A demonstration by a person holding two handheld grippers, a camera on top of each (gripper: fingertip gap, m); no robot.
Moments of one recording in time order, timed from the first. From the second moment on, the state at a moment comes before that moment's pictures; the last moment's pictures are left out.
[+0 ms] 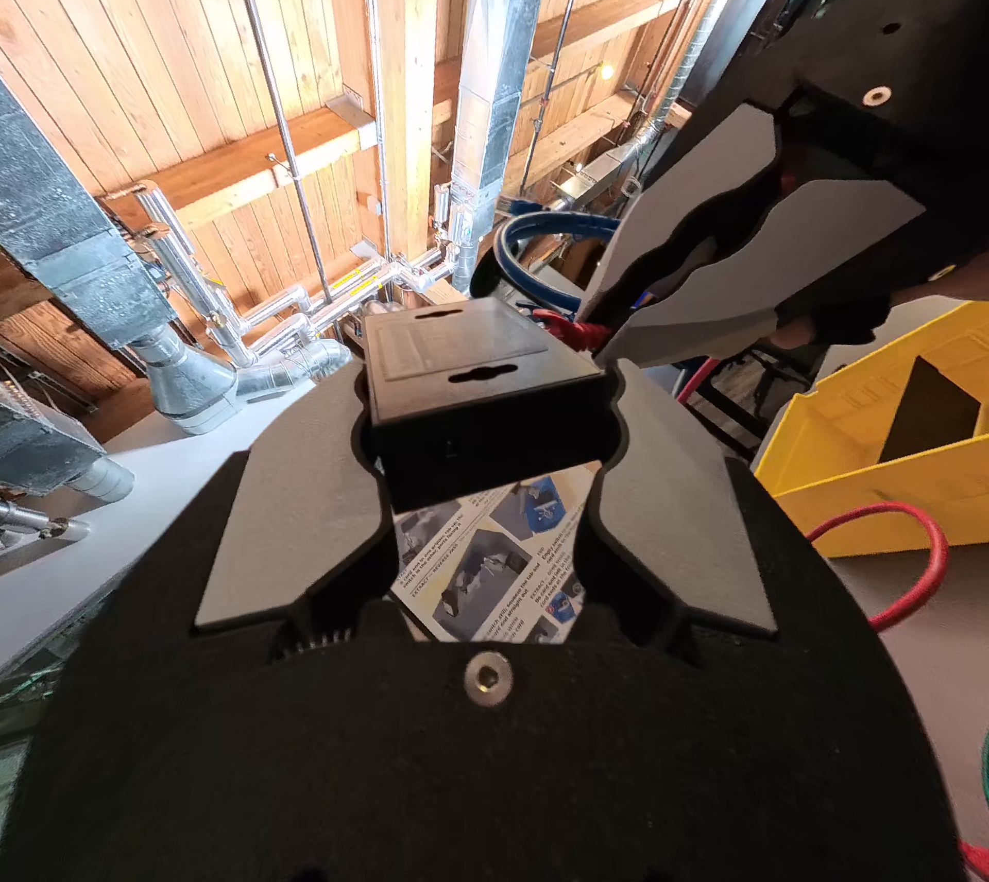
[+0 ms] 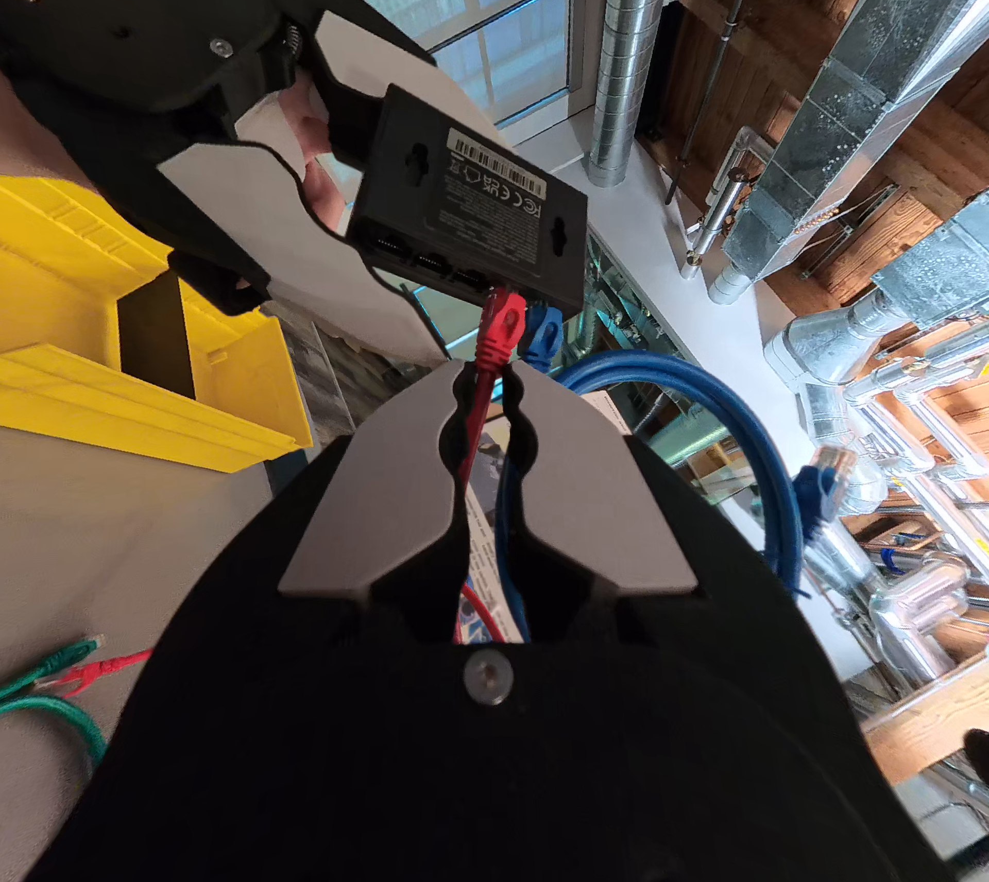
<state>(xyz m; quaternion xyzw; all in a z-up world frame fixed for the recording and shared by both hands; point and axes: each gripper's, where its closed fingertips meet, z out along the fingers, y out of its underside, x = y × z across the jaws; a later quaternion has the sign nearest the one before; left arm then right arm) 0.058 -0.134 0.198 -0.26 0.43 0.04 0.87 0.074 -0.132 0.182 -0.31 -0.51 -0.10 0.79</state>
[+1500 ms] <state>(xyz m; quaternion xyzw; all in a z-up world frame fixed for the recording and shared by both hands) 0.043 -0.115 0.201 -0.31 0.41 0.07 0.86 0.064 -0.120 0.181 -0.39 -0.46 -0.07 0.80</state>
